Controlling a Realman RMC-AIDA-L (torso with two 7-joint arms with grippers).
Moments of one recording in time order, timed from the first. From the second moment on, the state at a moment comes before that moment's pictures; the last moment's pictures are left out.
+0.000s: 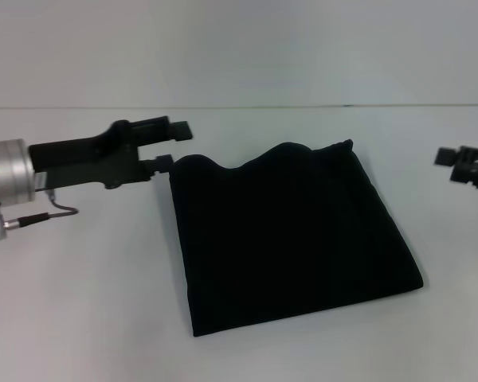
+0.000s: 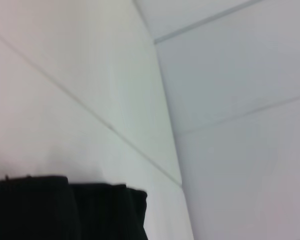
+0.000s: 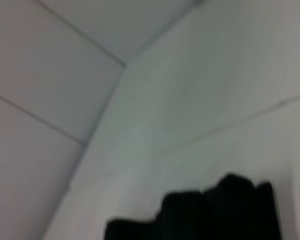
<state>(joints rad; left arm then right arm) -0.63 -2.00 0.66 0.60 1.90 1.46 -2.48 0.58 1.87 -0.55 -0.50 -2.03 -1.41 2.17</state>
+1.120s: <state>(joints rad) -0.60 -2.02 0.64 0.62 1.91 1.41 -2.42 0.88 2.04 -0.83 -0.47 -2.42 -1.01 2.26</state>
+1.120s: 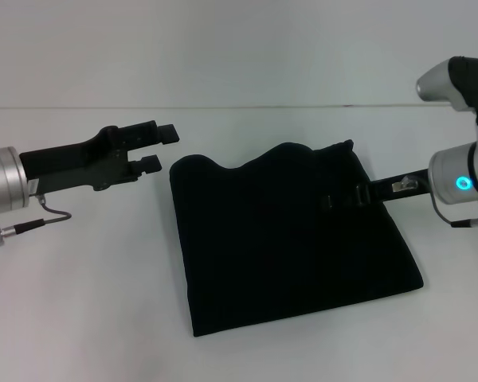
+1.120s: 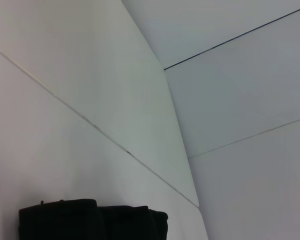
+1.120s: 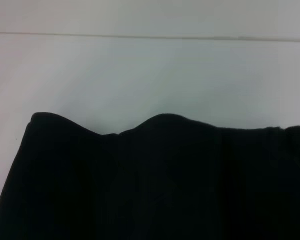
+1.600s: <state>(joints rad) -0.60 -2.03 0.64 0.62 1.91 1.39 -2.42 0.91 2.07 -0.83 -0.43 -2.42 -0.95 2.24</state>
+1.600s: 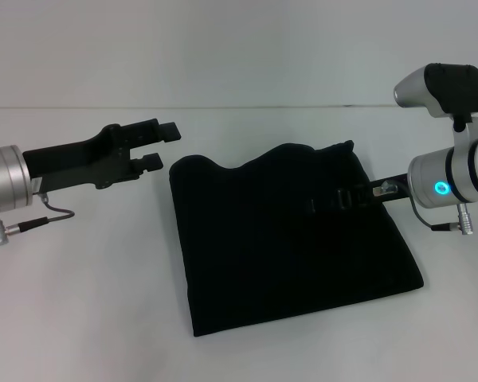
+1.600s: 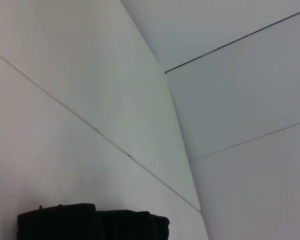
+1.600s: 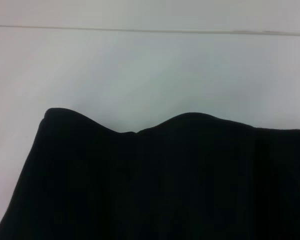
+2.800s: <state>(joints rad) -0.60 -2.03 0.63 0.62 1.90 1.38 -2.41 0.91 2.06 -0.84 -0.43 -2.40 -0.95 2.29</state>
